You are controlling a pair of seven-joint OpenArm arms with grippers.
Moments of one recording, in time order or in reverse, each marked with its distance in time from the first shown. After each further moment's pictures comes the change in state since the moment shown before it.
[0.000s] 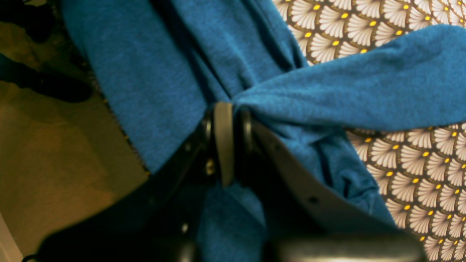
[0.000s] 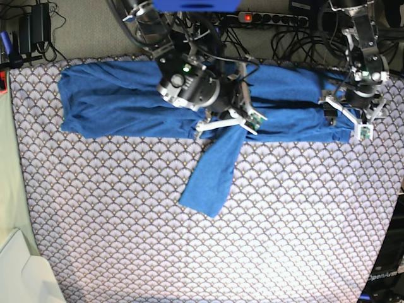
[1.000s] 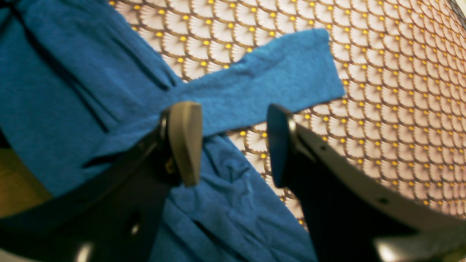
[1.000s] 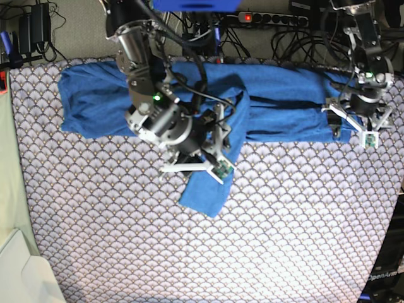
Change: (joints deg) left arm 0.4 0.0 -0.4 7.9 0.0 -0.1 0.7; right arm 7.1 -0.2 9.2 7.2 -0.4 0.0 -4.9
